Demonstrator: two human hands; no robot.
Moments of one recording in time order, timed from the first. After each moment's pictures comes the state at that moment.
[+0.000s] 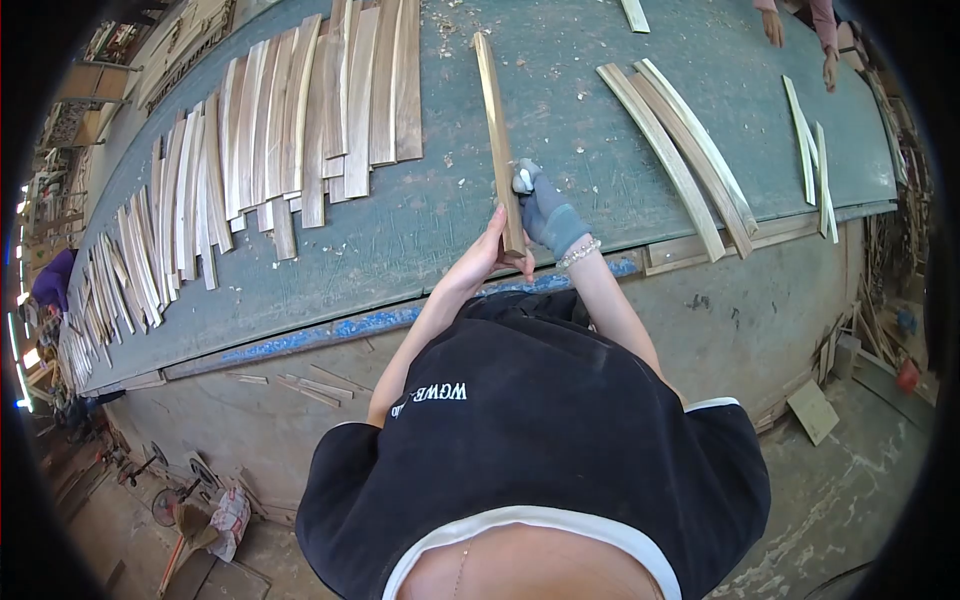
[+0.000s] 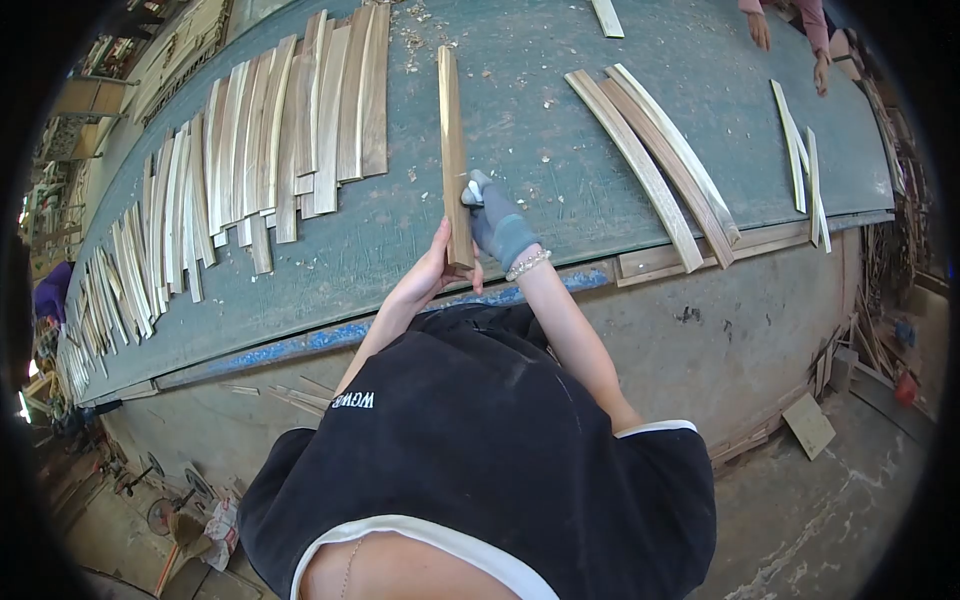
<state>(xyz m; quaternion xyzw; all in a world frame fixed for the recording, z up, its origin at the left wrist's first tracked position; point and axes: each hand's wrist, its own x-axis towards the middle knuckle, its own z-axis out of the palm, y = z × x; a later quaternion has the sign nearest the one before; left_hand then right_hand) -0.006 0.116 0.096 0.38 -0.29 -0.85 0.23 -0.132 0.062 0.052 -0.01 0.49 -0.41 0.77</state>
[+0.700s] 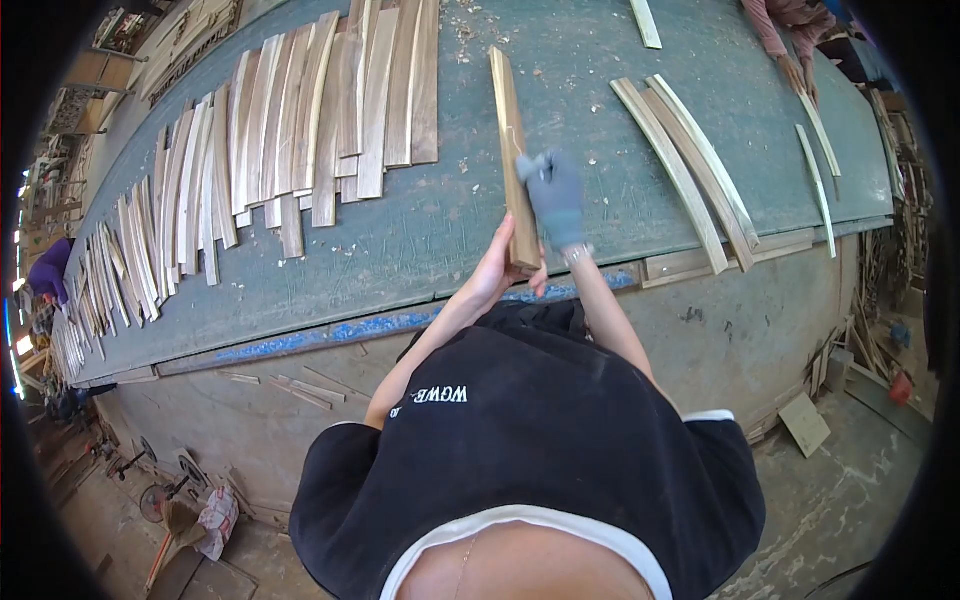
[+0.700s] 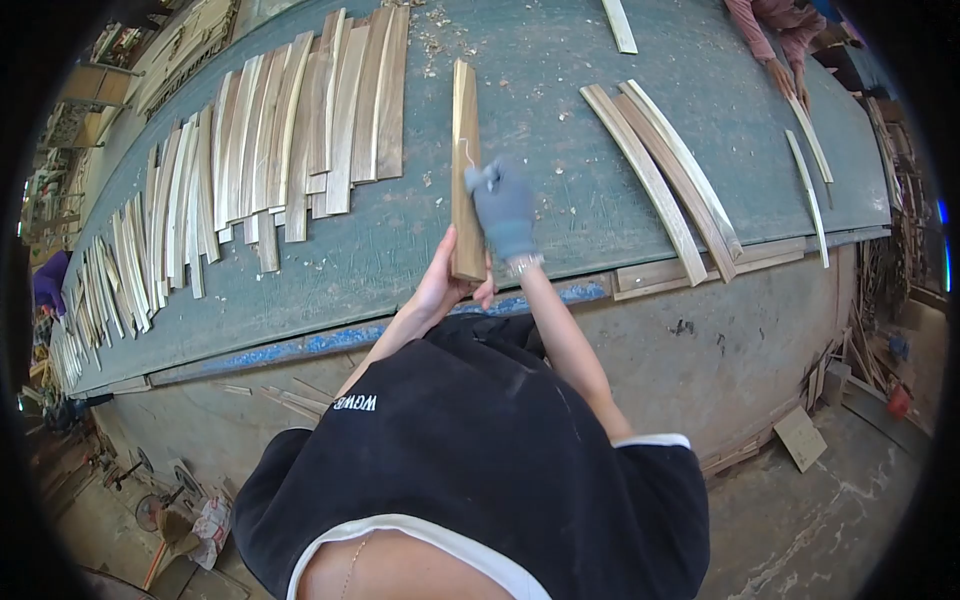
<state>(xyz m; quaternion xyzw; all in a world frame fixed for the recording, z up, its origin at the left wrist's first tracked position) -0.001 0.122 0.111 0.30 -0.21 -0.88 0.30 -0.113 0.057 0.097 -0.49 0.70 -0.38 0.35</state>
